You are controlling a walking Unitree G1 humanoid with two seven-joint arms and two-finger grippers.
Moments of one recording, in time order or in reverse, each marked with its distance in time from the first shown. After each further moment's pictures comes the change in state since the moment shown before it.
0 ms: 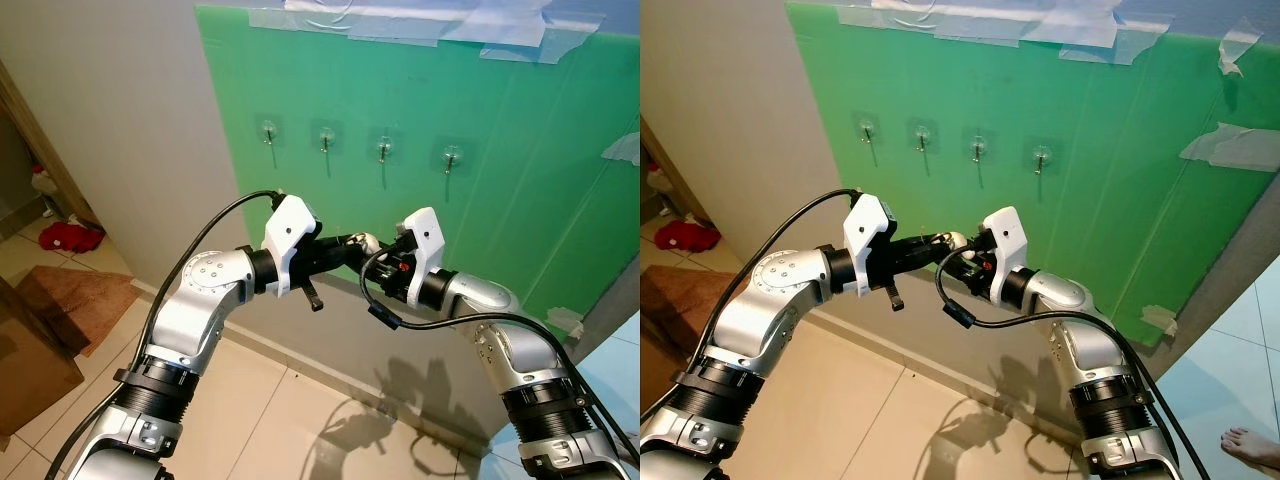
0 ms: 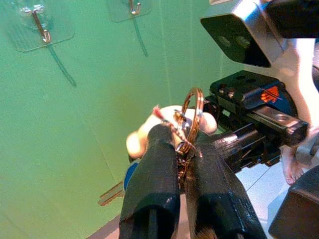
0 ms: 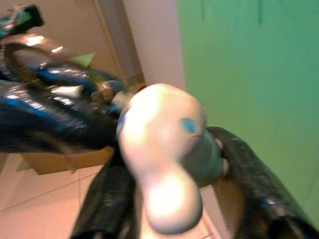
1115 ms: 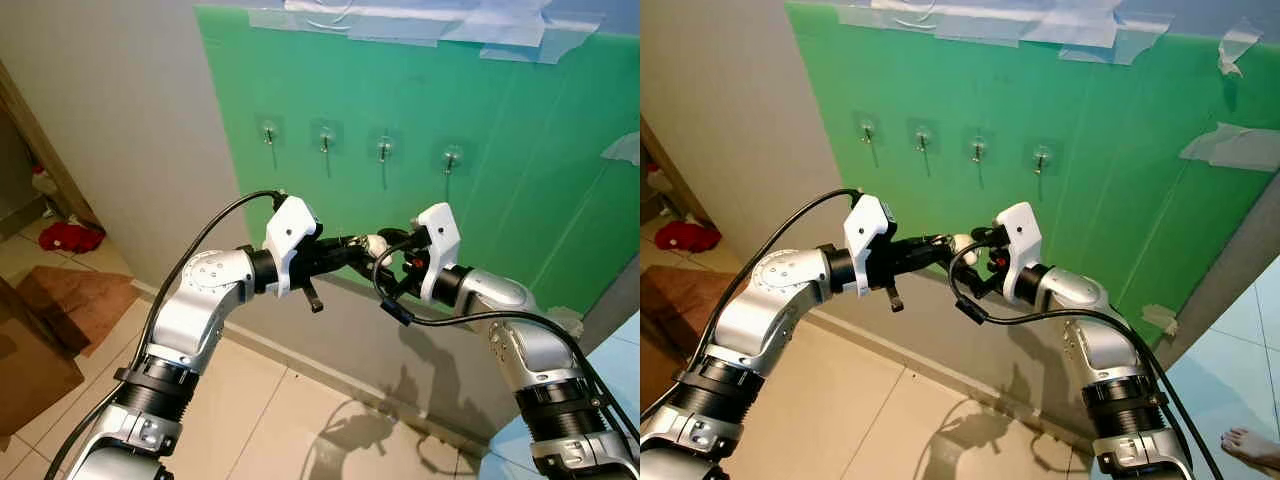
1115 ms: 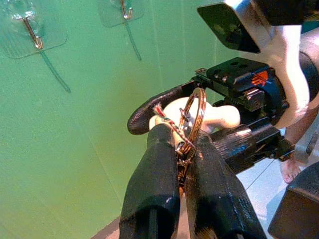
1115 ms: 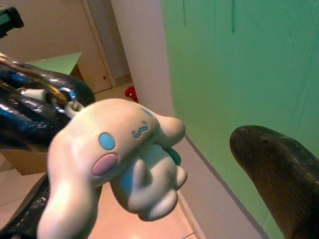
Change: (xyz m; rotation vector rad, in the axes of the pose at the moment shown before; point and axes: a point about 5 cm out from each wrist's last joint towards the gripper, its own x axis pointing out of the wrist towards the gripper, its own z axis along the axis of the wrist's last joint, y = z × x) left arm 0.000 0.002 0.000 0.013 -0.004 -0.016; right arm -0.011 -0.008 0.005 -0.036 -0.001 -0.033
